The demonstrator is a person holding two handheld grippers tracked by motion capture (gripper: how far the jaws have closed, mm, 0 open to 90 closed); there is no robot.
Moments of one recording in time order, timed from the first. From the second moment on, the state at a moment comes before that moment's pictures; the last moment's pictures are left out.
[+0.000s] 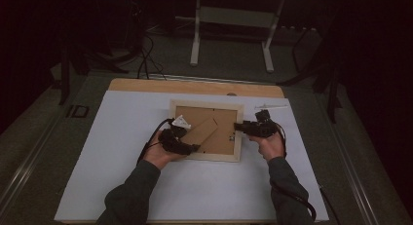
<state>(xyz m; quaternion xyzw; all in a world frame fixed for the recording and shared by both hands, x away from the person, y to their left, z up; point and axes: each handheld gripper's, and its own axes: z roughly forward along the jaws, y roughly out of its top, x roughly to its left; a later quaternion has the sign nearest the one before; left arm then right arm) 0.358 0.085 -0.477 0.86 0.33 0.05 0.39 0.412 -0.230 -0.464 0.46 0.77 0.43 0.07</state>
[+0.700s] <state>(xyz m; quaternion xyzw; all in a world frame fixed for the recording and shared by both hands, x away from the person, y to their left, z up) 0.357 0.077 -0.474 0.87 0.32 0.07 0.38 0.406 -0.230 -0.454 0.44 0.78 0.43 0.10</state>
